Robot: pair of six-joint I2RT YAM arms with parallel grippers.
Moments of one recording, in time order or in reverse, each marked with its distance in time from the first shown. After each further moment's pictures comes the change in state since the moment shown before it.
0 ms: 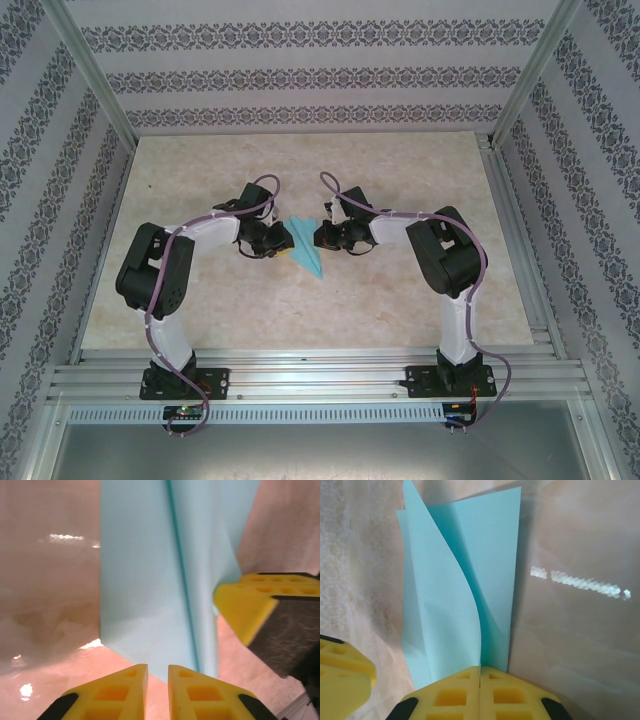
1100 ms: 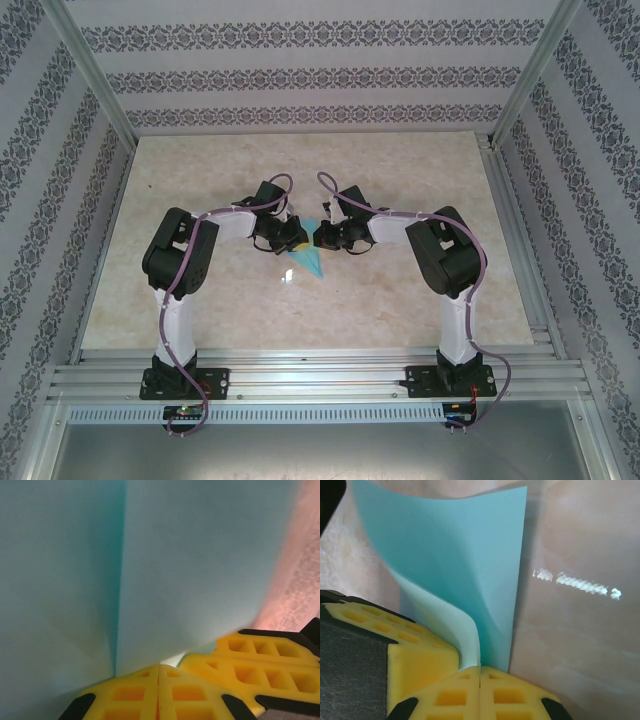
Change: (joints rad) left arm -0.028 0.216 0.121 0.139 0.101 -0.109; right arm 0.005 0.000 0.024 -0.047 0.028 -0.029
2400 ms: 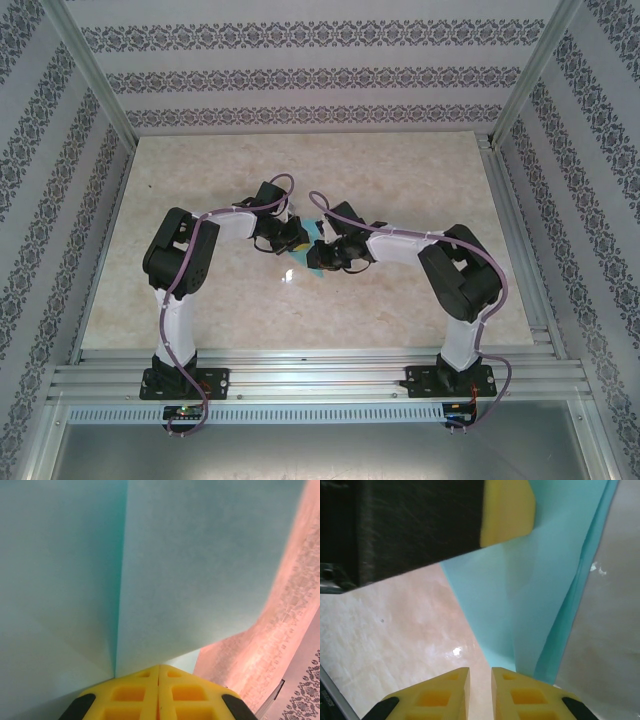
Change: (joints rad) left arm -0.004 0.005 -0.007 0.022 0.003 0.025; right arm 0.139 -0.193 -0.143 -0.098 0.075 0.064
